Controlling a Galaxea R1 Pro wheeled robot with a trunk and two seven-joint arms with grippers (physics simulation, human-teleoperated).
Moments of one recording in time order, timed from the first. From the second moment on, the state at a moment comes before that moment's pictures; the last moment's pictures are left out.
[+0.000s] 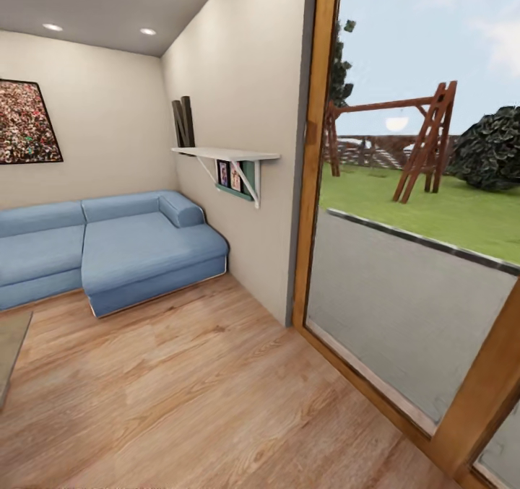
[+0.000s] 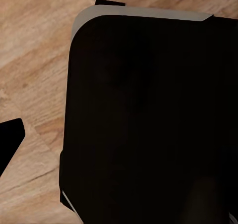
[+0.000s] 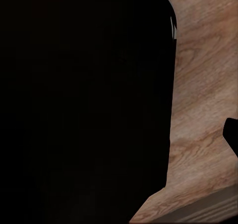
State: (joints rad) left arm 0.00 0.00 0.03 -0.07 0.11 -0.01 -0.01; right arm 0.00 0.00 -0.01 0.00 -0.01 -0.04 0.00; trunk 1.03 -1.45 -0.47
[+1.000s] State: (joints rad) left arm 0.00 0.00 0.03 -0.07 0.11 -0.01 -0.01; right arm 0.00 0.00 0.00 0.00 0.00 -0.04 0.00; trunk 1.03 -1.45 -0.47
